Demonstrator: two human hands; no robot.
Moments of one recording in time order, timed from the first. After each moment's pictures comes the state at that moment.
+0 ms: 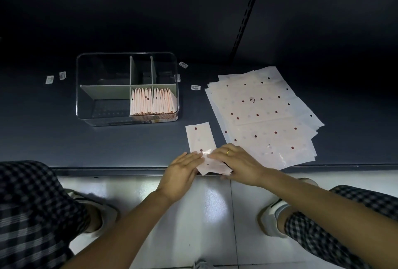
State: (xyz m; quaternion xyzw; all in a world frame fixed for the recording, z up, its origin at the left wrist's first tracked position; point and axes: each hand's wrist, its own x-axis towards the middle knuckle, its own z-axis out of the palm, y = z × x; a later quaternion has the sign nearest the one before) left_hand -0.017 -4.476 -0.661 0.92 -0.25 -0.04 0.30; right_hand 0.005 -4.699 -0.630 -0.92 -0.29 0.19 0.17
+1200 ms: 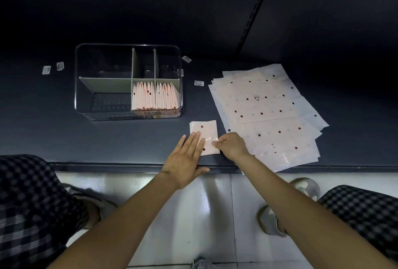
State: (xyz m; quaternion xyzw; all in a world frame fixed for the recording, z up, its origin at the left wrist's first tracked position) left_hand 0.011 -4.481 -0.668 0.95 -0.29 -0.14 -0.02; right_hand 0.047 -4.648 -0.633 -0.90 0.17 0.23 0.33
